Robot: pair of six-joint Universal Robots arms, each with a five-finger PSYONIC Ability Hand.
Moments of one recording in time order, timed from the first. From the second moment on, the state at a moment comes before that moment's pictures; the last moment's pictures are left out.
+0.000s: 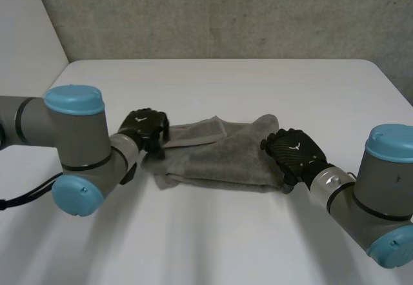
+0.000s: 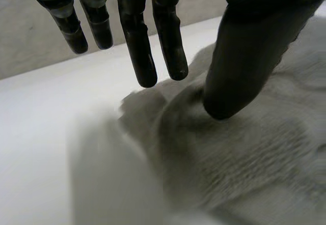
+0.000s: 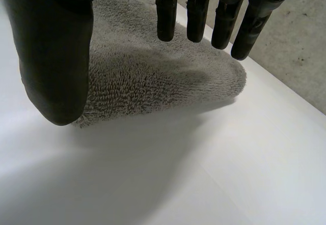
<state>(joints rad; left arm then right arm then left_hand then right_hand) 4.25 -2.23 -1.30 3.17 -1.51 3.16 1.92 -1.11 1.74 -0.27 1.30 2.72 0.79 0.80 0.23 0.23 0.62 0.36 0.37 0.22 0.25 0.22</state>
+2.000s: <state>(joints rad) 4.29 -2.45 -1.08 3.32 -1.58 3.47 1.92 -1.10 1.73 -0.27 1.30 2.71 0.73 0.74 0.23 0.23 0.55 0.37 0.37 0.22 0.25 0.23</state>
